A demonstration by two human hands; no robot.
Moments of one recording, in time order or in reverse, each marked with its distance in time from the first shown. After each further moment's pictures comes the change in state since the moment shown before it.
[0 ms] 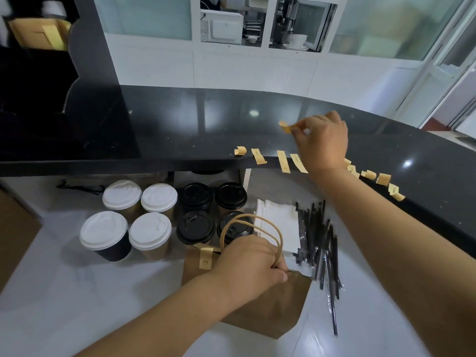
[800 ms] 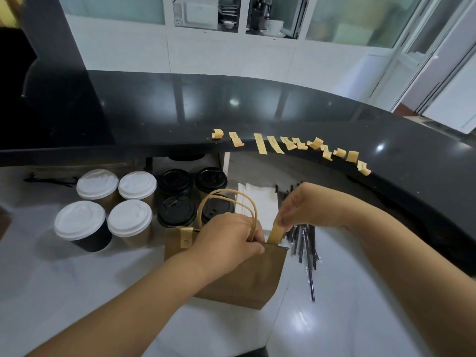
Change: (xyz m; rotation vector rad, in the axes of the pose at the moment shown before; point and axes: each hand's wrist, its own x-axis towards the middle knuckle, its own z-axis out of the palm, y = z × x) left_hand -0.003 -0.001 0.005 0.046 0.093 0.033; right_hand -0.090 -0.026 -0.114 0.161 -1.281 0.375
